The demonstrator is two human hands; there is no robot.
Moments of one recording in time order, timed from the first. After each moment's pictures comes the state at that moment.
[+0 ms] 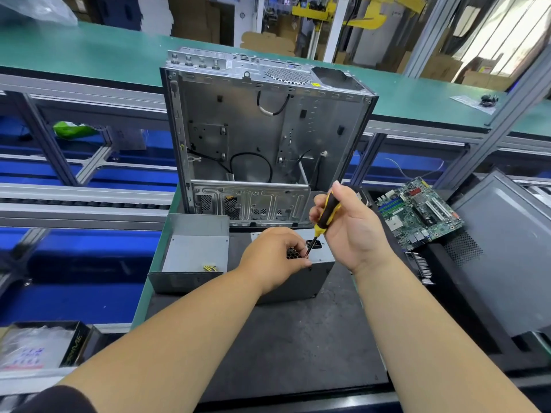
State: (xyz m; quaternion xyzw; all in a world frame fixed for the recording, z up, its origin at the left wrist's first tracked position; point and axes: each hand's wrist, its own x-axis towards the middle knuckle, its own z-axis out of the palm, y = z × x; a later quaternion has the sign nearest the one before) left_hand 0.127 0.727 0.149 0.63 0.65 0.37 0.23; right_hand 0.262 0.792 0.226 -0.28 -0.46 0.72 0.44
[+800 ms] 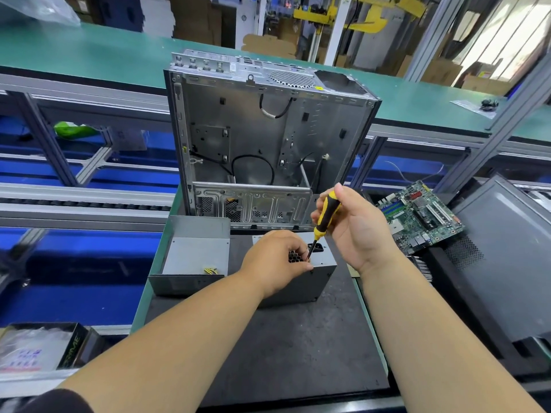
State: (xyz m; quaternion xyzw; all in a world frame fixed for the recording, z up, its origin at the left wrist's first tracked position) left_hand 0.127 0.727 0.149 0.63 0.65 0.36 0.22; right_hand 0.263 0.793 0.234 -0.30 -0.52 0.67 0.43
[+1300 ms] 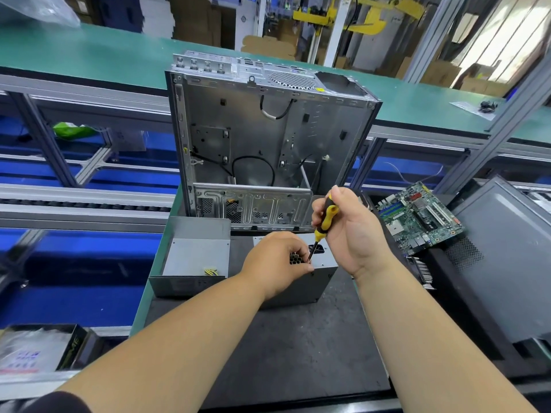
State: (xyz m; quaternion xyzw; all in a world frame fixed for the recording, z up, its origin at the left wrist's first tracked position) left_hand 0.128 0.727 0.148 0.63 0.65 0.37 0.22; right_hand 0.255 0.789 0.230 -0.29 -0.52 0.68 0.43
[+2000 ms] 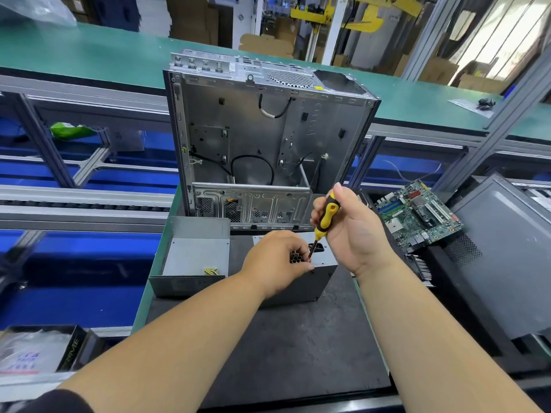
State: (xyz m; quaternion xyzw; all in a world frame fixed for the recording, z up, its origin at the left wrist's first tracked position) left_hand 0.126 0.727 0.148 0.64 0.65 0.36 0.21; right_hand 0.258 0.790 0.230 -0.28 -0.49 0.70 0.43
